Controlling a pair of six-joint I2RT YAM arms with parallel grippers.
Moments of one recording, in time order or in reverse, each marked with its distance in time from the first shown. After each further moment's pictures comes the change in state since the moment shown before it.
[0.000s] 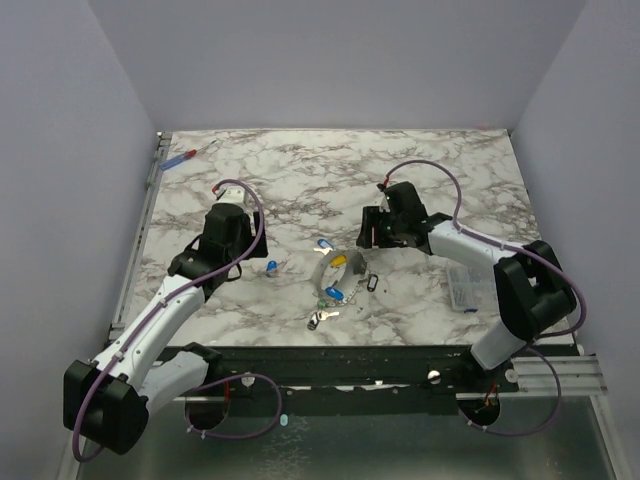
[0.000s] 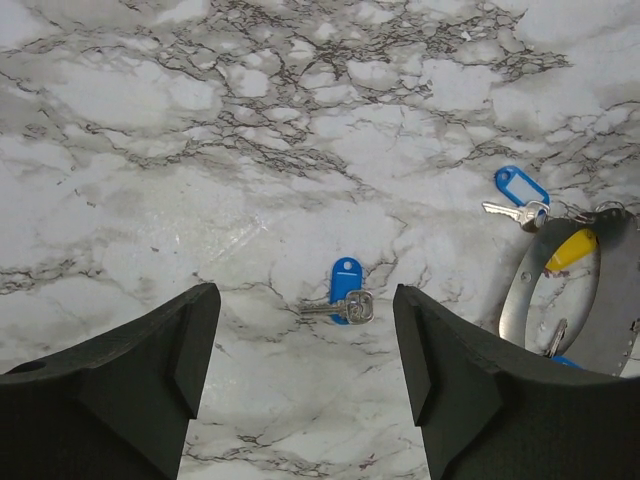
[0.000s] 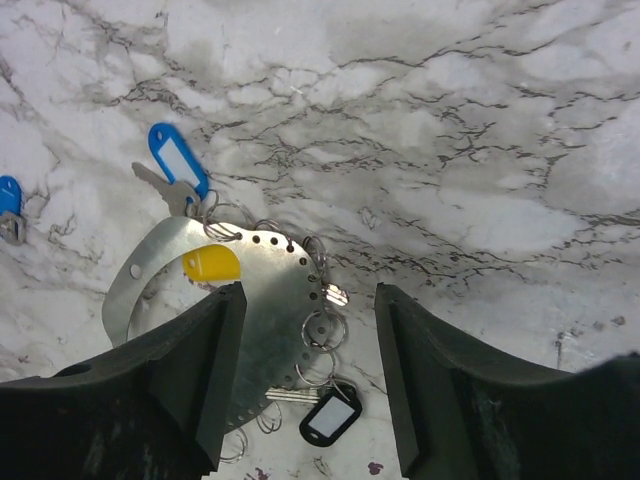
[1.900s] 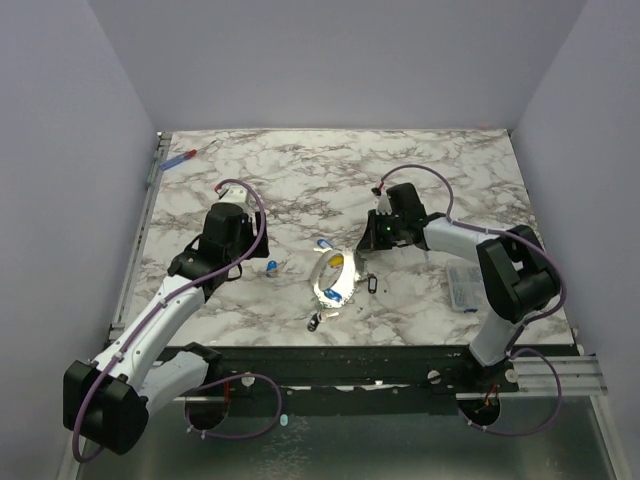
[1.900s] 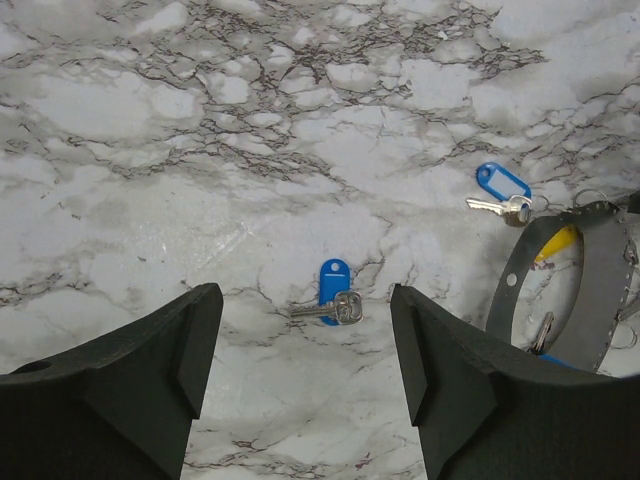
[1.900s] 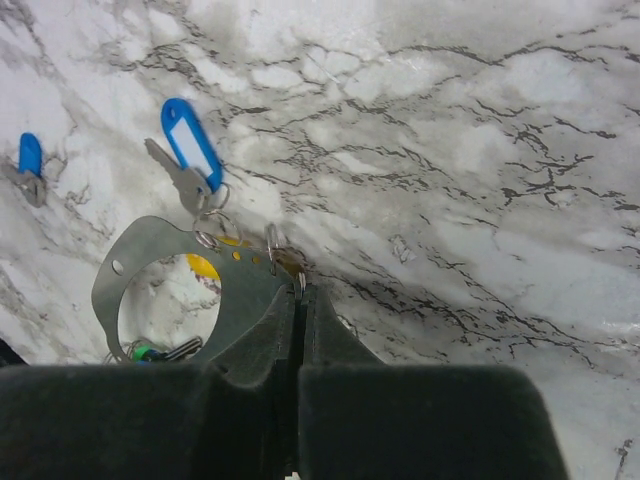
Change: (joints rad) left arm 0.000 -0.001 0.000 0.019 0.042 0.022; right arm -0.061 0.165 0.000 0.111 -0.262 -0.041
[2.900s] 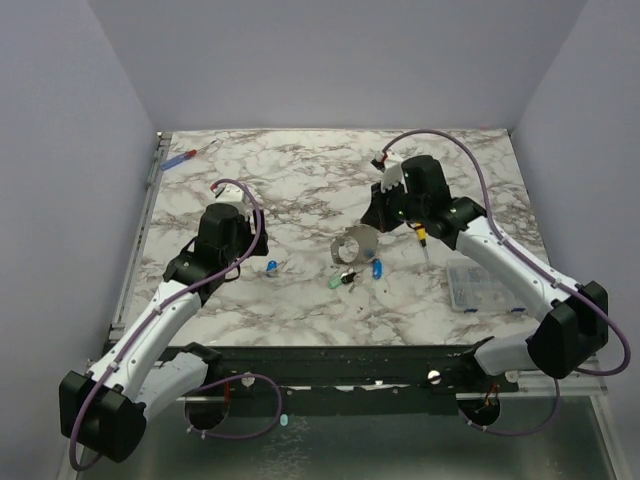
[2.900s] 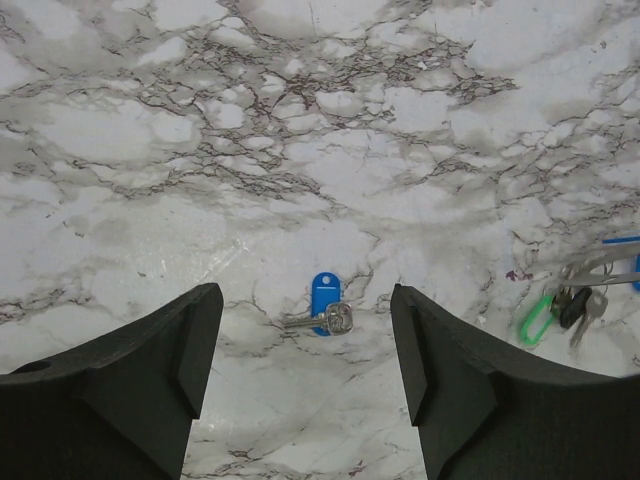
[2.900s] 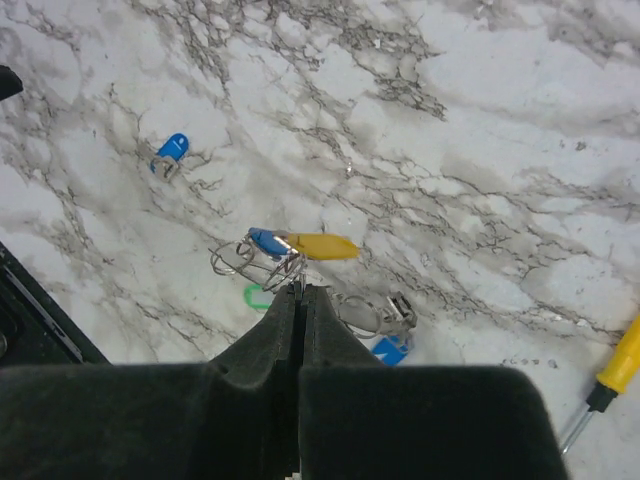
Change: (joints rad) left arm 0.000 -0.045 0.000 0.016 0.005 0.004; right arm 0.081 -0.373 0.184 -0.309 0.072 -0.254
